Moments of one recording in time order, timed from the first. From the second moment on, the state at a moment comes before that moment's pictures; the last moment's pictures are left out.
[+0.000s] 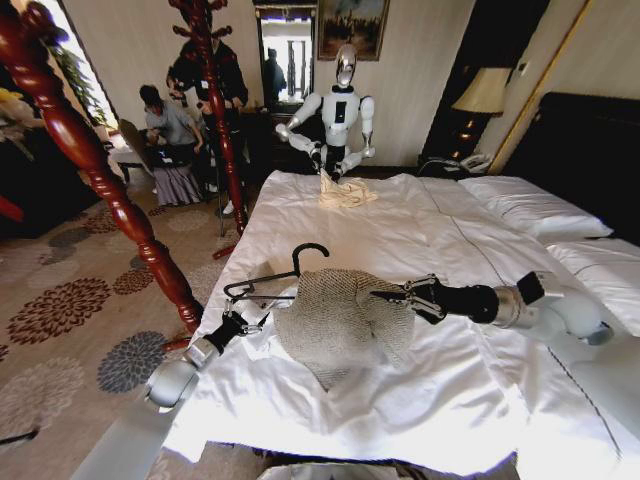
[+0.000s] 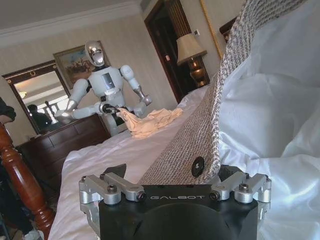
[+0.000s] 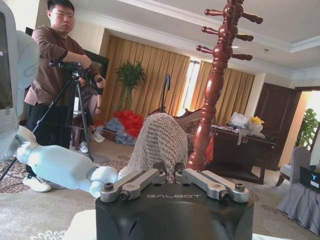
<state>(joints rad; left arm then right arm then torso) 1.23 -1.01 -0.35 -1.80 -0.09 -0.10 0.20 -1.27 0.40 0.69 2.08 1.04 0.09 -1.01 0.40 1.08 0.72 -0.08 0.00</state>
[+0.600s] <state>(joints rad) 1.18 -1.02 -0.31 -1.77 -0.09 -0.12 0.20 -1.26 0.40 0.68 2.07 1.04 0.10 -1.00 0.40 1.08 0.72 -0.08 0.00</state>
